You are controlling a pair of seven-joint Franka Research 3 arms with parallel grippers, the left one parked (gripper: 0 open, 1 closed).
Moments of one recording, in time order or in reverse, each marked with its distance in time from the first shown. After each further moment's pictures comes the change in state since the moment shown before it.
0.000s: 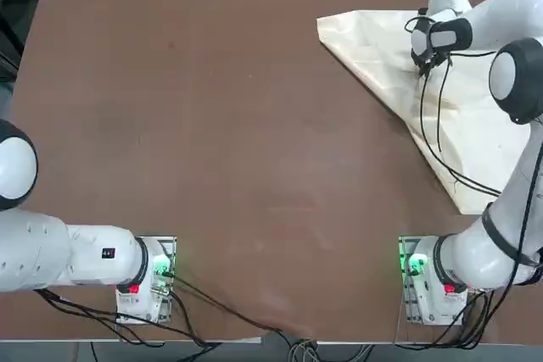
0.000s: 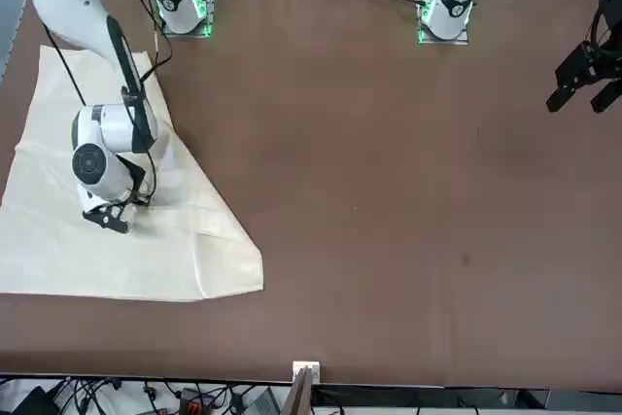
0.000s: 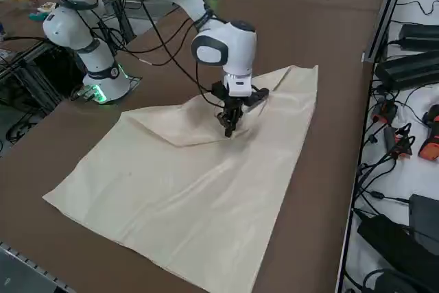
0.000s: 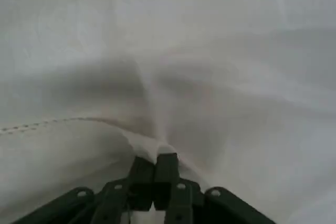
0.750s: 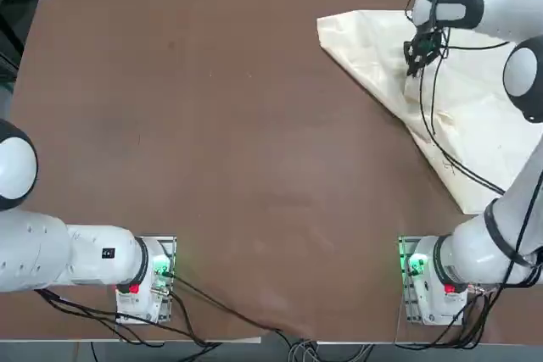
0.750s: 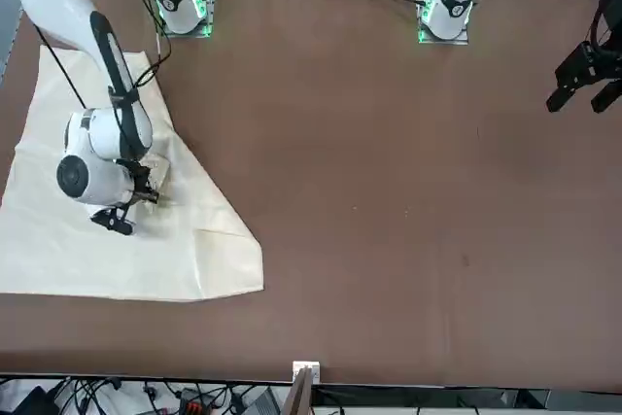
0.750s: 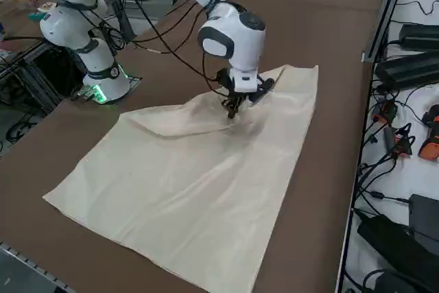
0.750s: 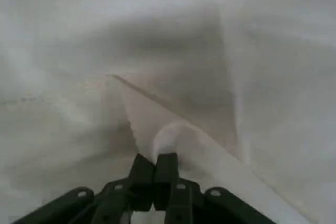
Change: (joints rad) arm -0.176 -0.019 0.223 0.111 0.234 -0.260 -0.145
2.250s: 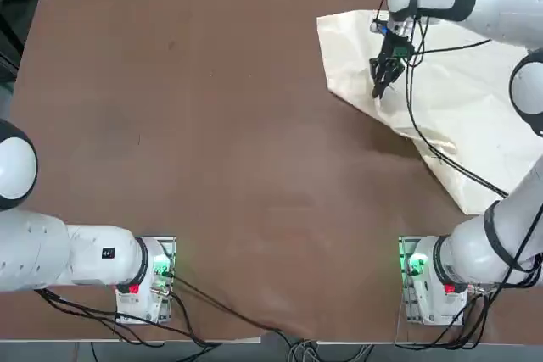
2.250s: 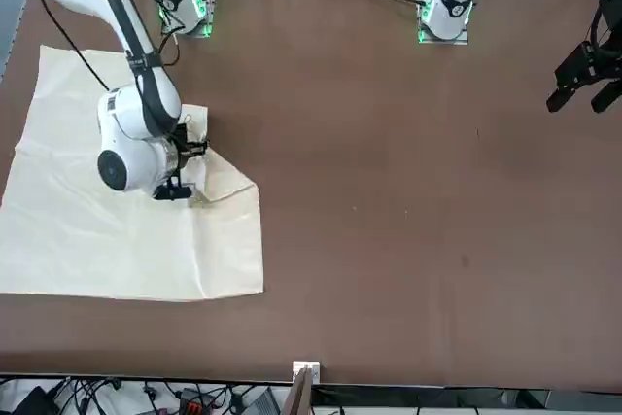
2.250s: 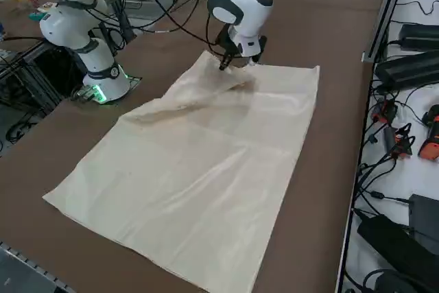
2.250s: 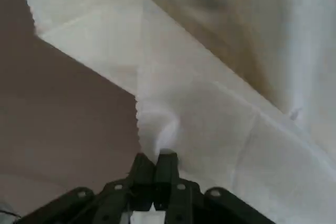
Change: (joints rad) arm -0.004 -0.076 0.261 -0.052 0.190 -0.296 -0.179
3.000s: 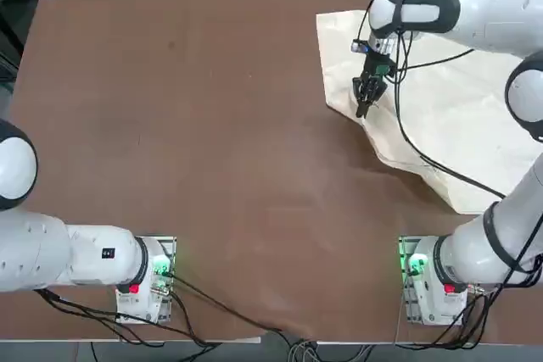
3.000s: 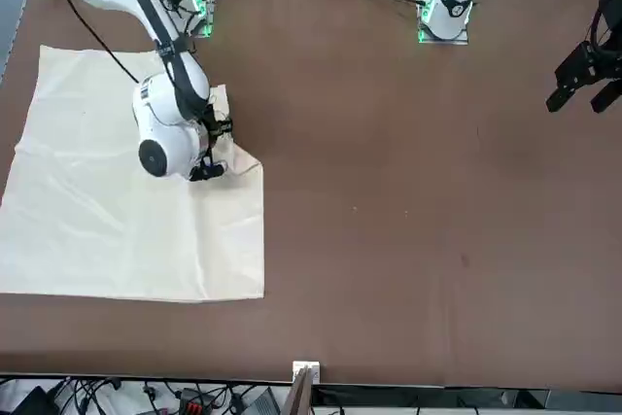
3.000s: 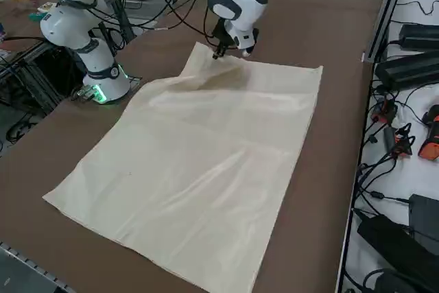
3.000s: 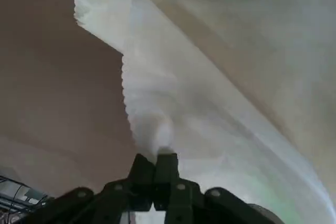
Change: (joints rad) arm 0.052 -0.001 0.060 -0.068 0.058 0.000 0.001
